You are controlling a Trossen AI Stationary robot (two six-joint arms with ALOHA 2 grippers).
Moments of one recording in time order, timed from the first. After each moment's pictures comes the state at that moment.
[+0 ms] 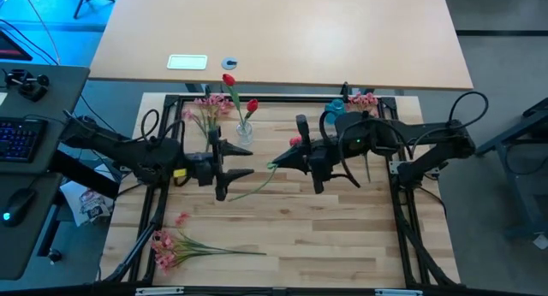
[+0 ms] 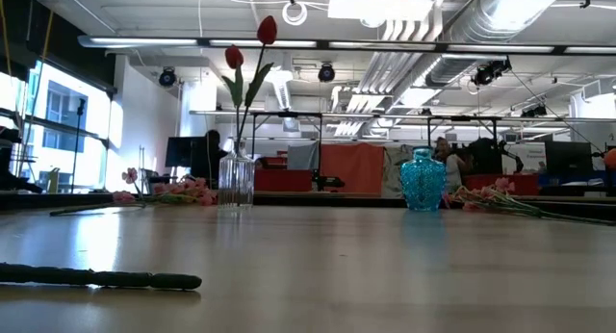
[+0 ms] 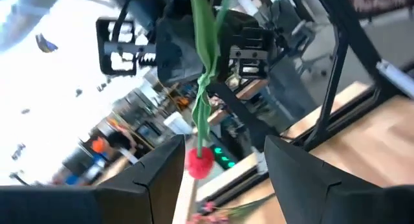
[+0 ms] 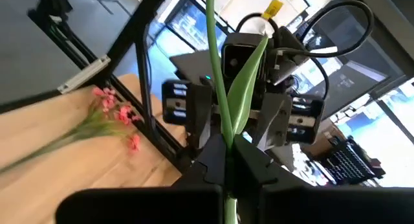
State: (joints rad) left arm -0.33 1.09 0.95 0.24 -0.37 0.77; right arm 0.16 1.49 1.66 -0.34 -0.05 -0.77
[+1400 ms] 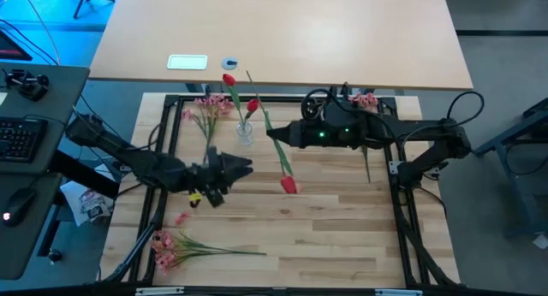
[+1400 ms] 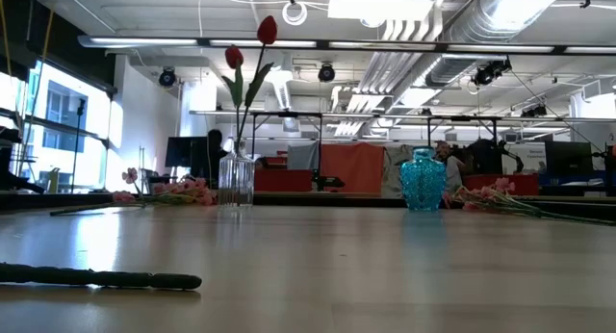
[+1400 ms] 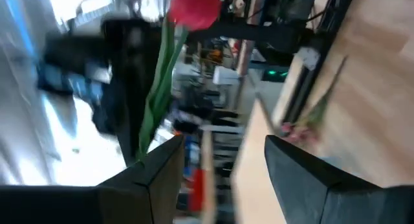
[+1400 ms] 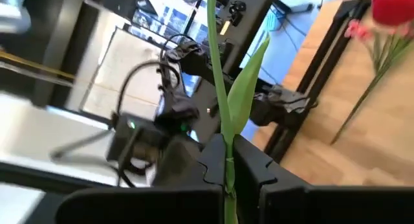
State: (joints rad) left arm -0.46 1.15 0.95 0.19 -0.72 1.46; right arm 0.07 1.53 1.65 -0.30 0.19 1.14
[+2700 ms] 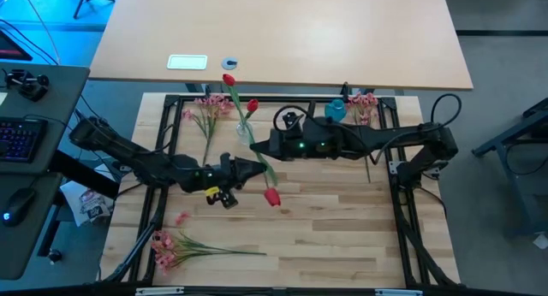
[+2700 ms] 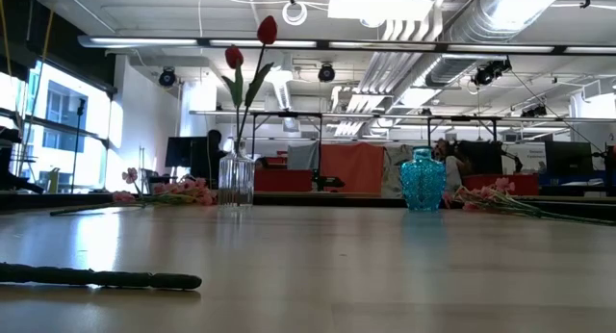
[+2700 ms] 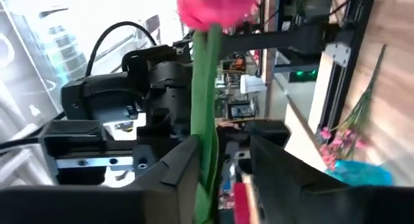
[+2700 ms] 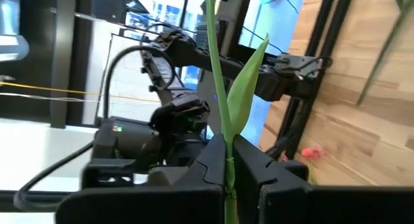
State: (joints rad) left arm -0.39 1.26 0.96 0.40 -0.60 1.70; right arm 0.11 1.66 1.65 -0.20 0.18 1.35
